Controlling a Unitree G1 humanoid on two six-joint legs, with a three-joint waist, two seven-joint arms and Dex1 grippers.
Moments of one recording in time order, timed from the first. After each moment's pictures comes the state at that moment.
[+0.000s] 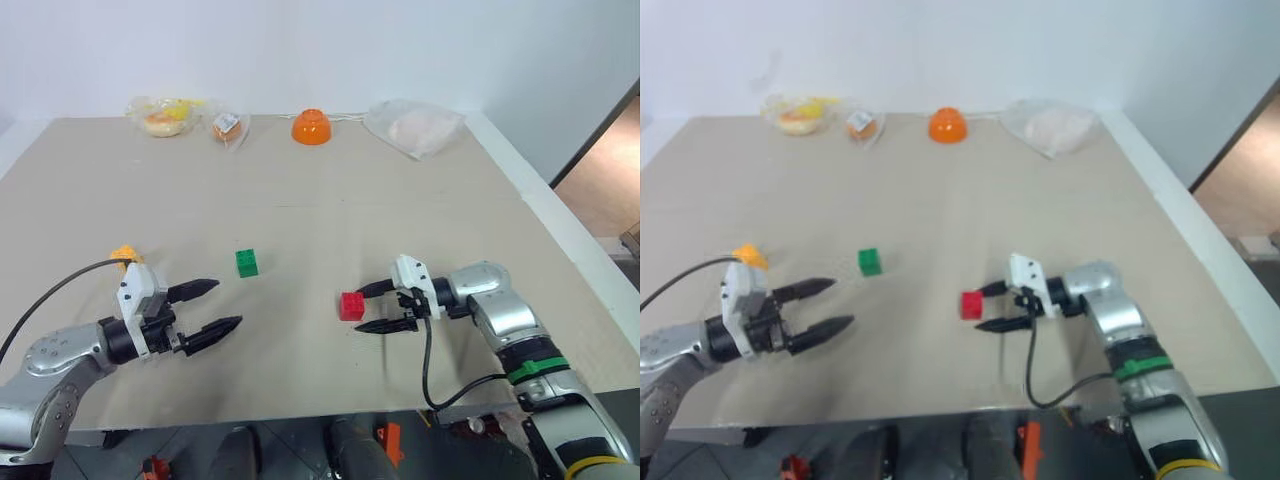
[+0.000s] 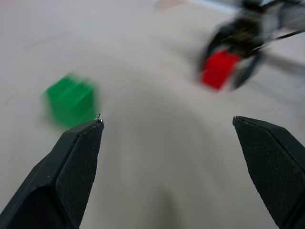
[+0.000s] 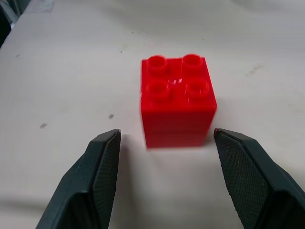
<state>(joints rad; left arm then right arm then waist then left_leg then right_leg) 0.07 0.67 0.23 -0.33 -0.61 0.41 -0.89 -0.57 -0.63 0.21 0.33 0.22 0.03 1.46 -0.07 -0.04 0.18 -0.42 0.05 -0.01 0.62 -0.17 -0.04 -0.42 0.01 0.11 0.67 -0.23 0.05</state>
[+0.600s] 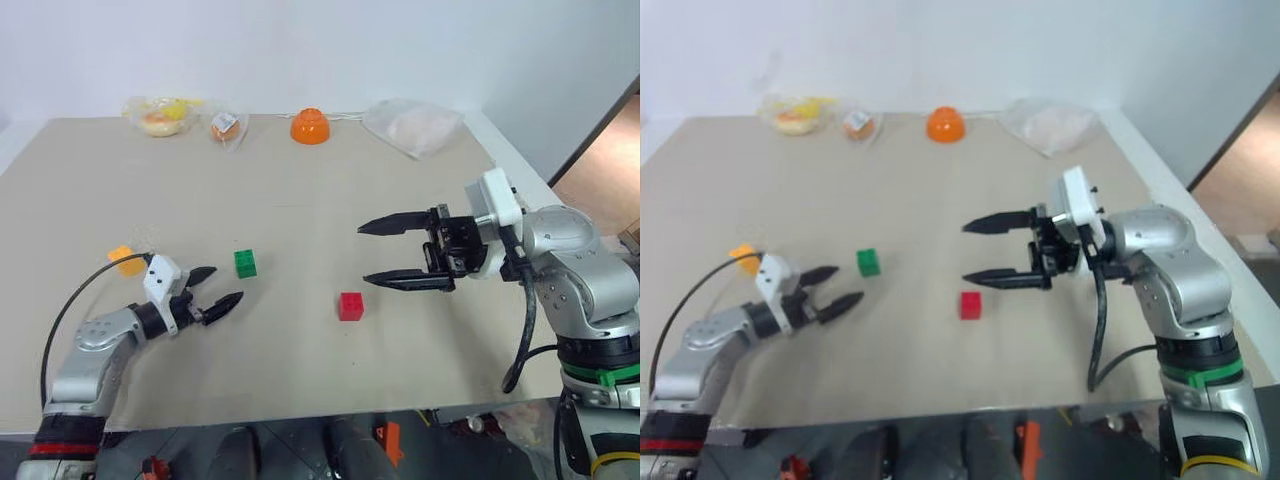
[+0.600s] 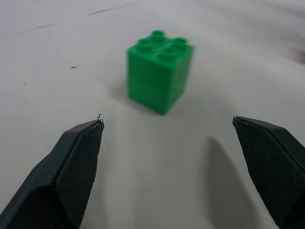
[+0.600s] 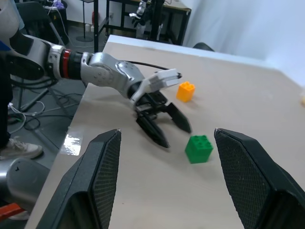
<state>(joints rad) -0.22 0.52 0.09 0.14 -0.37 0.14 -0.87 -0.57 -0.72 -0.01 -0.26 0.63 0.44 1.29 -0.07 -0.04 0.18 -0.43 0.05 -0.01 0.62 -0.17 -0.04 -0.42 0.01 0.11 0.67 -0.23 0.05</state>
